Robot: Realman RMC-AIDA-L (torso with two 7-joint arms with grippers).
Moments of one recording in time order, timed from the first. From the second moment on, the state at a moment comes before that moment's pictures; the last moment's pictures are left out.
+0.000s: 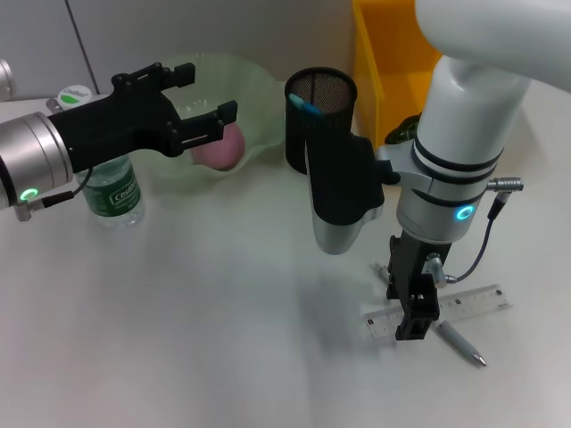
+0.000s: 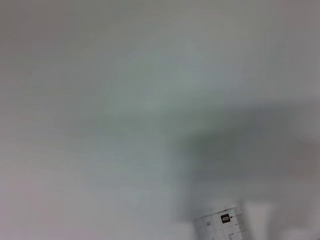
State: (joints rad) left arm -0.48 -2.07 1.23 0.85 1.44 1.08 -1.32; right arm 0.97 2.09 -1.65 -0.89 -2.60 -1.62 2.15
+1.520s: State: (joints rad) left arm -0.49 -2.07 1.23 0.84 1.45 1.07 -1.32; right arm 0.95 2.09 -1.65 -0.93 -2.57 -1.60 2.16
